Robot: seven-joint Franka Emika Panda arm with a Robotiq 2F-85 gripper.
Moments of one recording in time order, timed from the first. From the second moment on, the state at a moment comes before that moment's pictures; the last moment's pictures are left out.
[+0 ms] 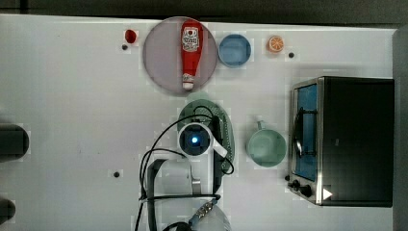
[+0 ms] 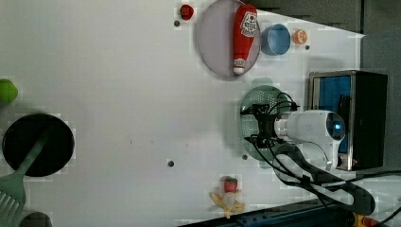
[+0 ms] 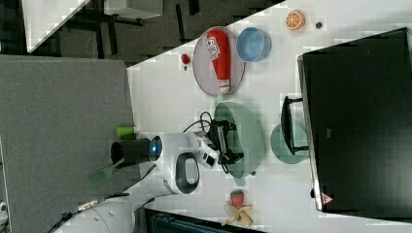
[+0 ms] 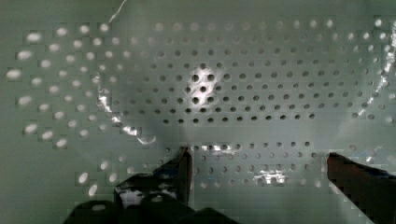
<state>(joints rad) 0.07 0.40 -0.01 -2.48 -0.05 1.25 0.76</state>
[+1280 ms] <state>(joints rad) 0.30 0.43 0.02 -2.35 -0.04 1.12 1.08</state>
